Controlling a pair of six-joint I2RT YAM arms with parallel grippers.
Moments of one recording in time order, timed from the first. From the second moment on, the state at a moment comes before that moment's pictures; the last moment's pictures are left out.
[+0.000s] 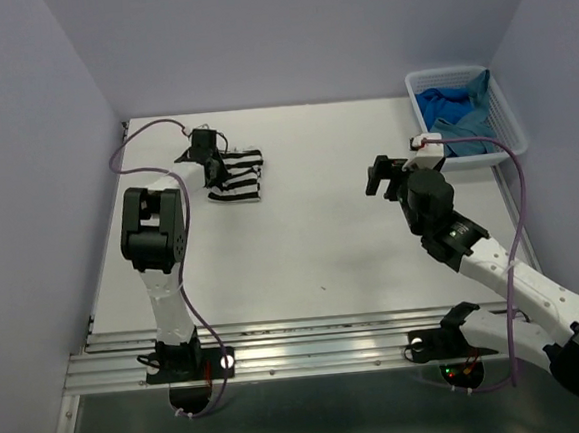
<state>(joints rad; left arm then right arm) -0.19 1.99 1.33 -0.21 -0.10 -0.46 0.58 0.95 0.75 0.04 0.55 0.28</state>
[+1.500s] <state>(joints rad) 0.20 1.87 1.92 -0.53 -0.02 -0.22 0.18 1.29 1.11 -0.13 0.39 0.31</state>
